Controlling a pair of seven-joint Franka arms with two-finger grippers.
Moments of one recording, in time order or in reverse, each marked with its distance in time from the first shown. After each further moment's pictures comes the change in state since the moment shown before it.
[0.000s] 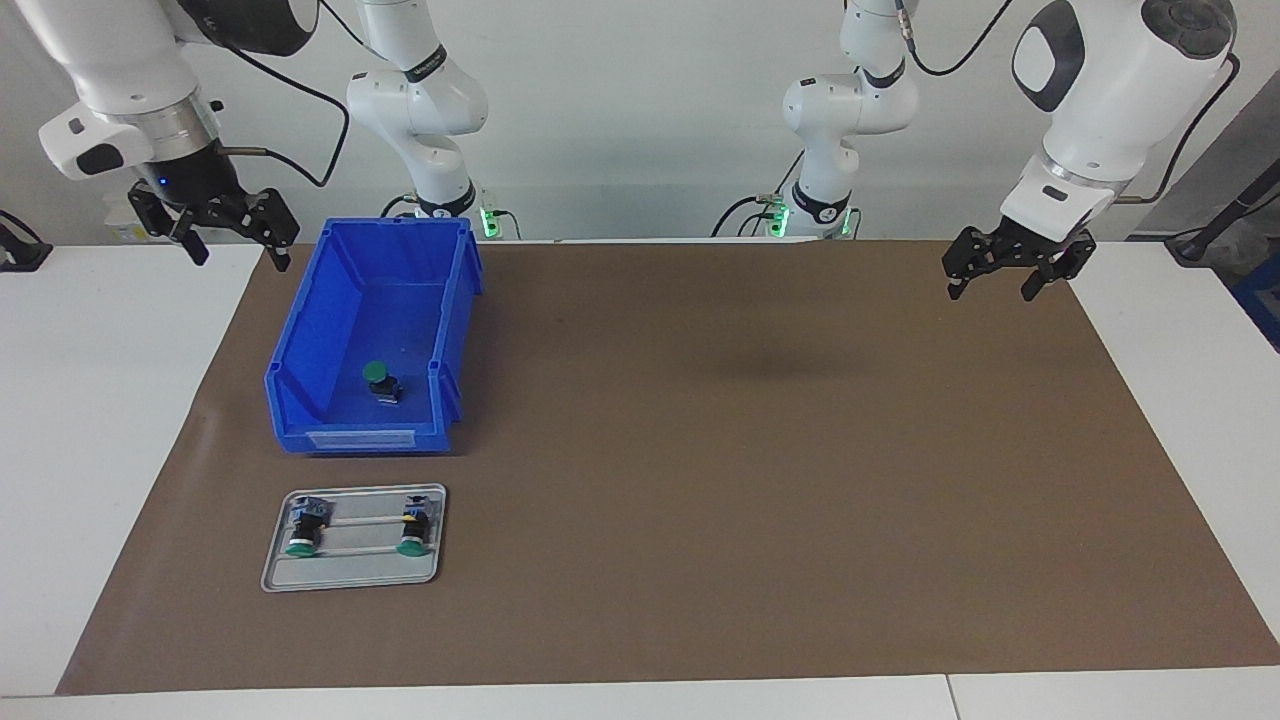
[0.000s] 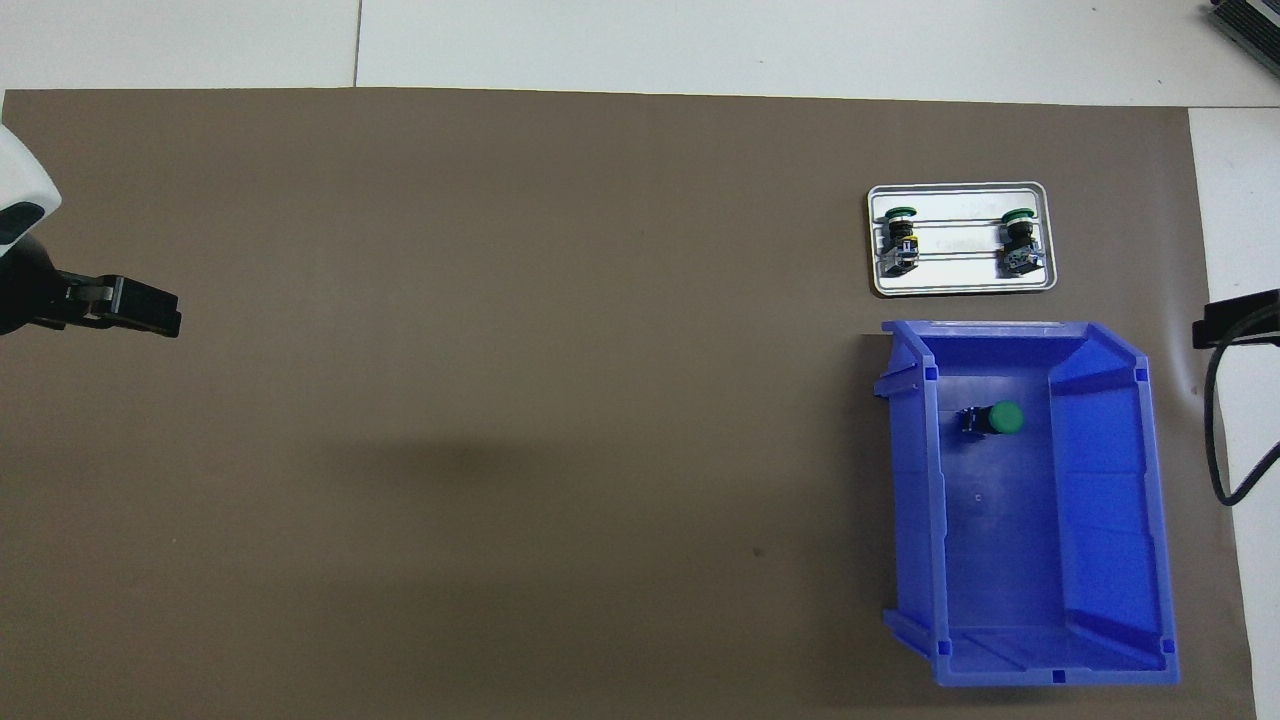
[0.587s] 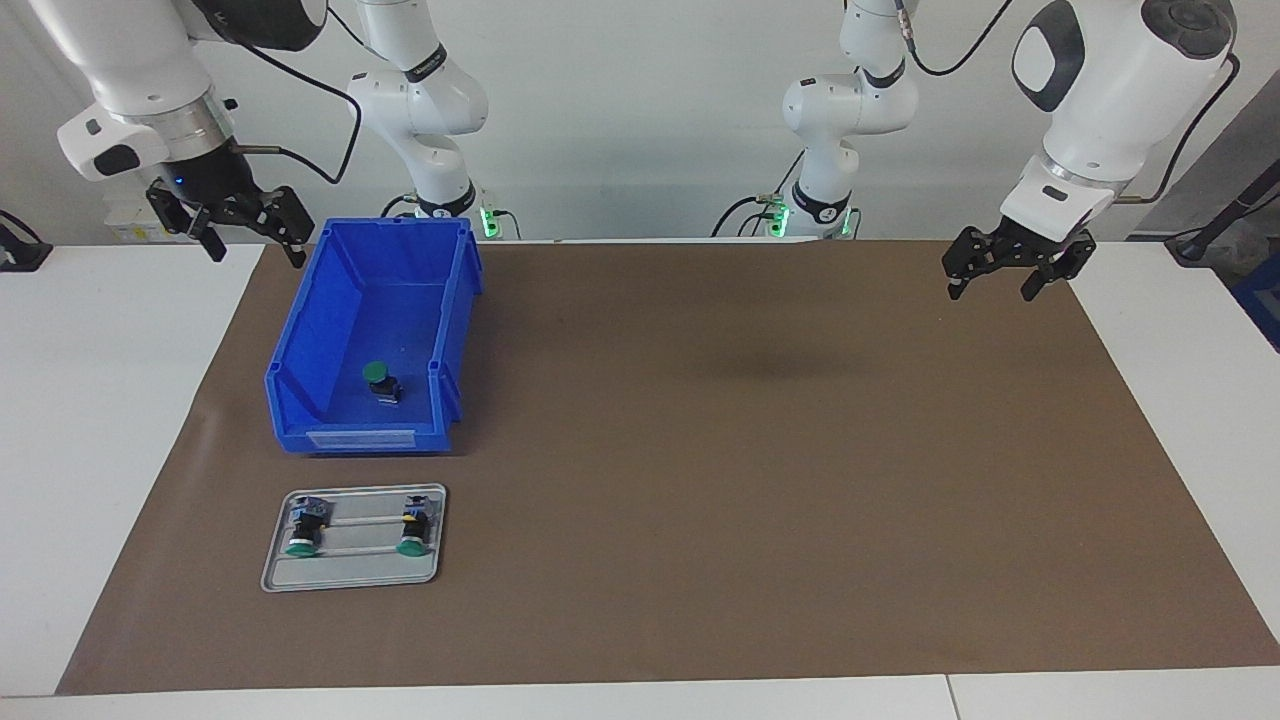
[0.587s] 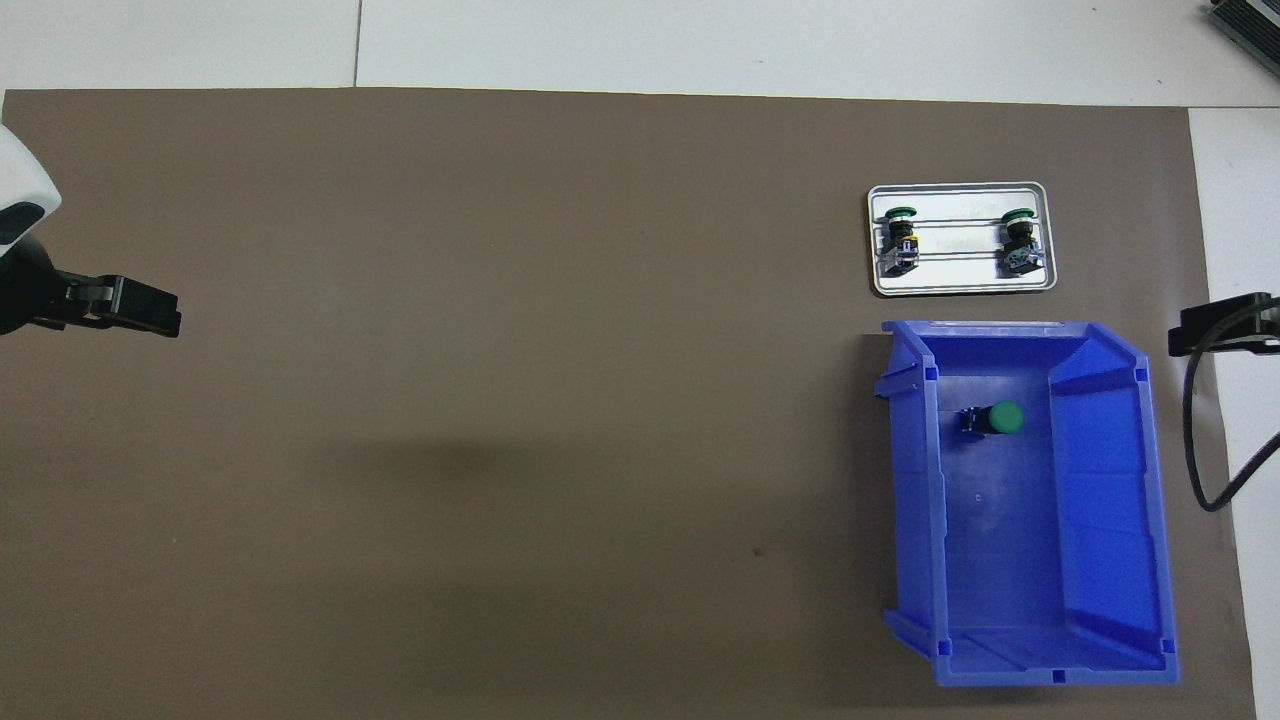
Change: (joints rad) left arm 0.000 0.000 0.000 0.000 0.000 0.000 0.000; right arm 0.017 0.000 0.010 0.006 0.041 -0.038 0.045
